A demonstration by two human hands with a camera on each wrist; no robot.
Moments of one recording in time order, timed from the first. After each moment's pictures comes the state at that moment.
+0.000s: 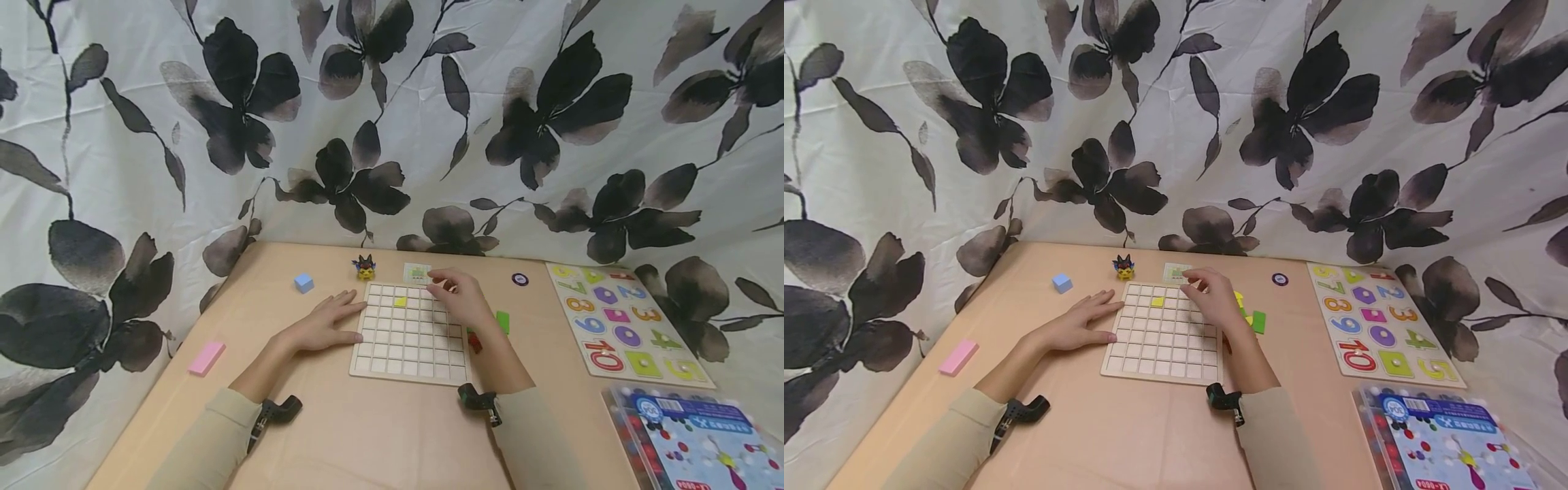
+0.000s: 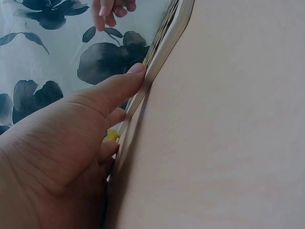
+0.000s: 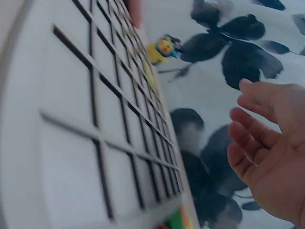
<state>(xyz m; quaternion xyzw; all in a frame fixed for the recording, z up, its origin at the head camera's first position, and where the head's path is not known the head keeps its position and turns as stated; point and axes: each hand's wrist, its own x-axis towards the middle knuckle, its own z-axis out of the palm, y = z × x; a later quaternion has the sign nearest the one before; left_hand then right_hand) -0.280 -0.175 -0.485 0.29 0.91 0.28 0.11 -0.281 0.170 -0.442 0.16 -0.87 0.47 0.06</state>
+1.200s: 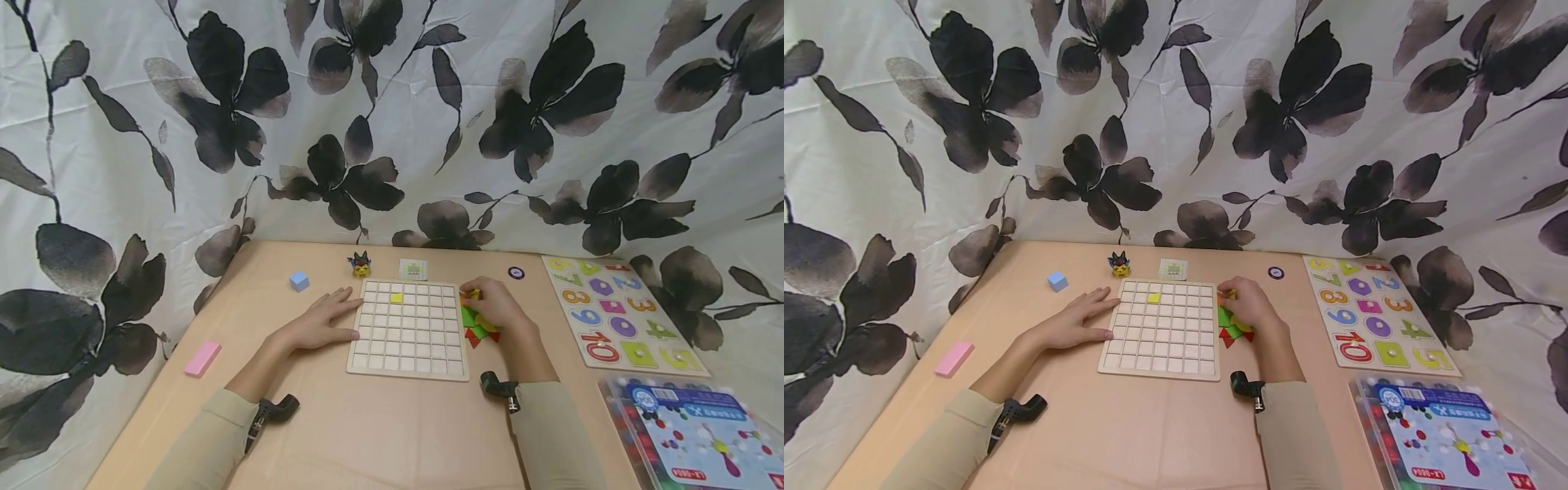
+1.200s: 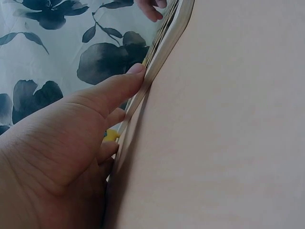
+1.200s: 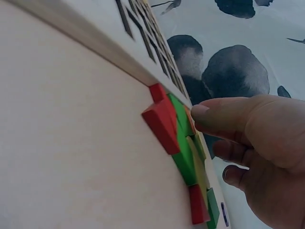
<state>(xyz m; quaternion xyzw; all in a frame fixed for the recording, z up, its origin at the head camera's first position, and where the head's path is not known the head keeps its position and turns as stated) -0.282 -0.173 -0.485 0.29 0.91 0.28 0.11 -0.290 0.243 -0.466 0.09 -0.94 0.33 -0.02</state>
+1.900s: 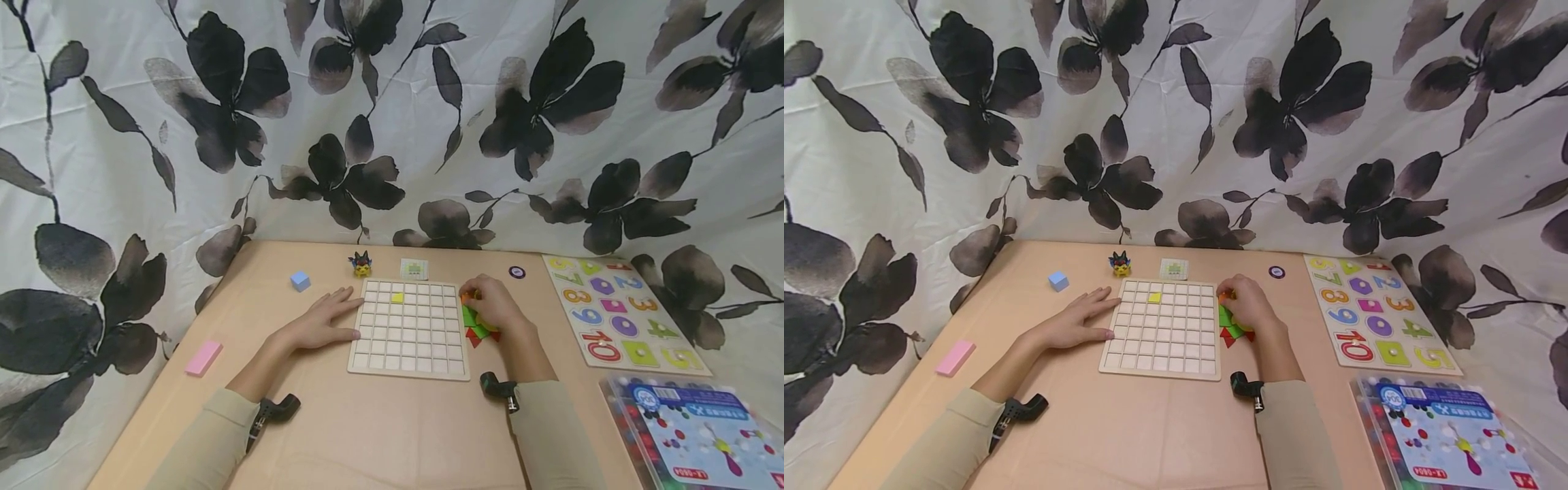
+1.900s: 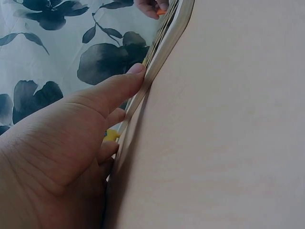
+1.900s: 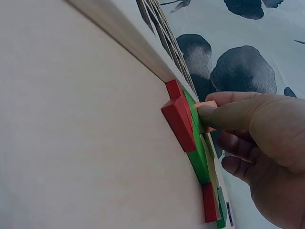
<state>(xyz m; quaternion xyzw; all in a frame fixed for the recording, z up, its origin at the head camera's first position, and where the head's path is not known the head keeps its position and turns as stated) -0.280 -0.172 -0.484 0.29 0.91 0.29 0.11 -0.295 0.242 -0.474 0.09 -0.94 0.32 0.00</state>
